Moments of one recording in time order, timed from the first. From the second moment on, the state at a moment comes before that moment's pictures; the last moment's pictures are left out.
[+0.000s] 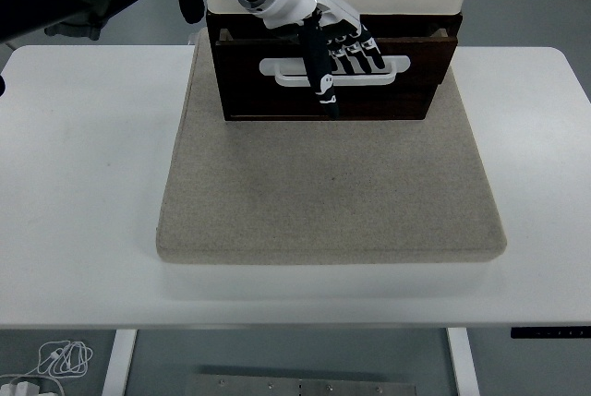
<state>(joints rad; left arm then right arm) -1.71 0.25 -0.01 -0.95 0.42 -0.61 0.43 -0.06 0.00 0.13 0.15 -0.15 0.22 0.04</state>
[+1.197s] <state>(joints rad) -1.70 0.26 0.01 -0.95 0.44 -0.61 0.43 -0.06 0.00 0.13 0.15 -0.15 0.22 0.04</state>
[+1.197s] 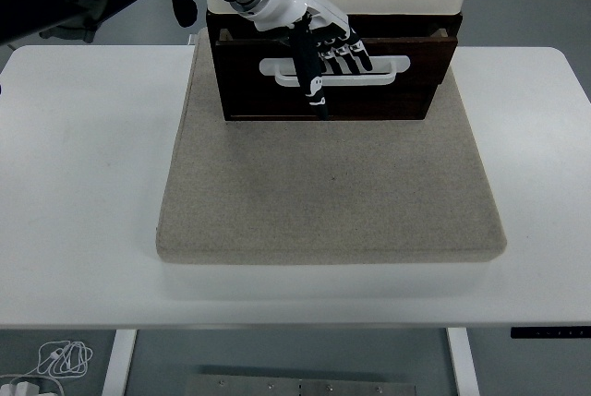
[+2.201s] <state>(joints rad) -1.70 0.27 0.01 -0.97 0.44 -0.61 0.43 -0.06 0.00 0.13 0.15 -0.15 0.22 0.04</state>
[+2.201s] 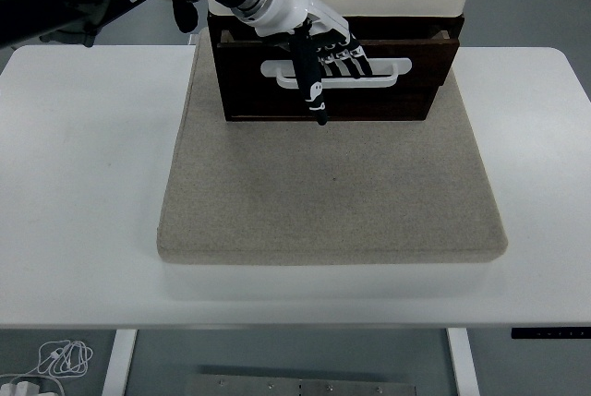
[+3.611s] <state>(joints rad) -1.70 0.31 -0.02 -1.04 0.42 -0.61 0.43 -0.06 0.00 0.13 0.15 -0.15 0.22 0.04</state>
